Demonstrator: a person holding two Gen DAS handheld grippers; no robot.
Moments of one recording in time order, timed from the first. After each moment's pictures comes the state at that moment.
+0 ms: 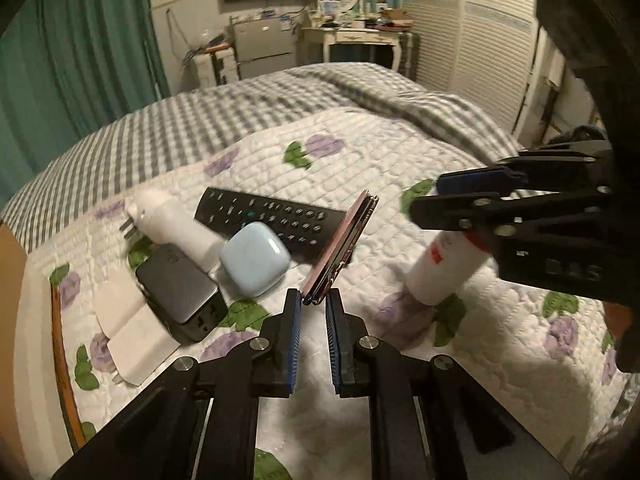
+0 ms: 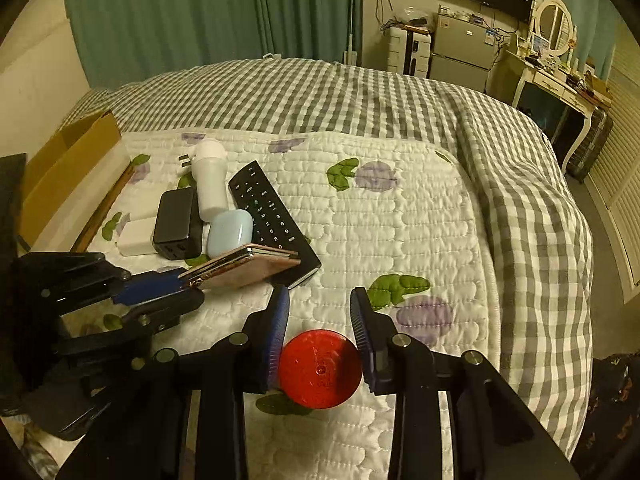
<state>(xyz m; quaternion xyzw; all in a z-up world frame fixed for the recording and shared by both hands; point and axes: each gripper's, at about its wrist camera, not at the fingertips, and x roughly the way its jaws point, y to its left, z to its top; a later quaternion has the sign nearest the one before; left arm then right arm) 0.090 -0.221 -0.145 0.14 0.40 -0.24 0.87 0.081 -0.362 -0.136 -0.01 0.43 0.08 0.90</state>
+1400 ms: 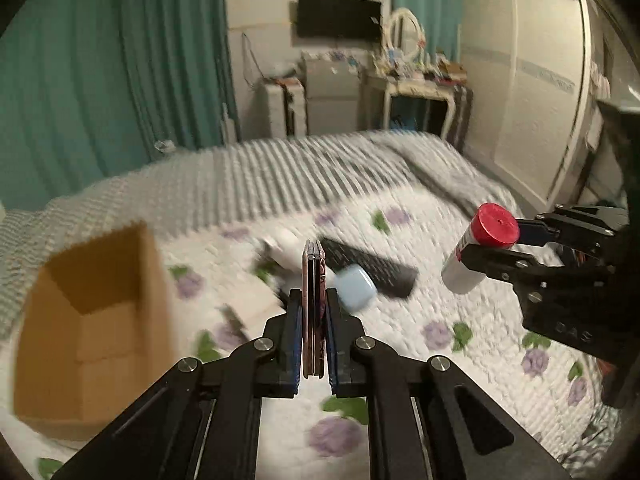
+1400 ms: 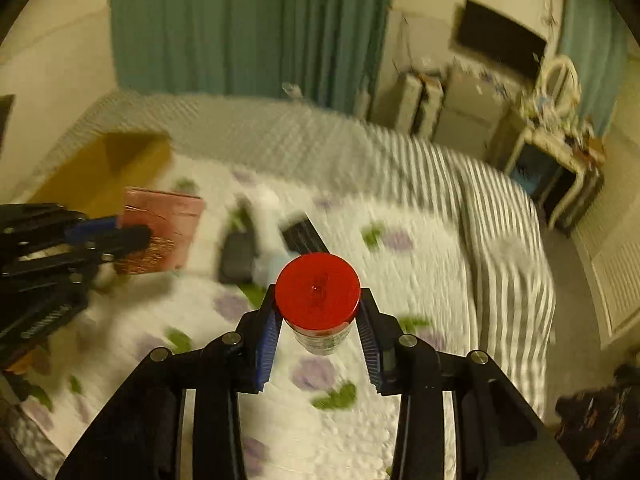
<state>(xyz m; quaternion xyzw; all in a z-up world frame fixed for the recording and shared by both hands) 0.057 -0.121 -0.034 0.07 0.34 -0.15 0.93 0.035 -0.290 -0.046 -0.08 0.35 0.09 0.93</state>
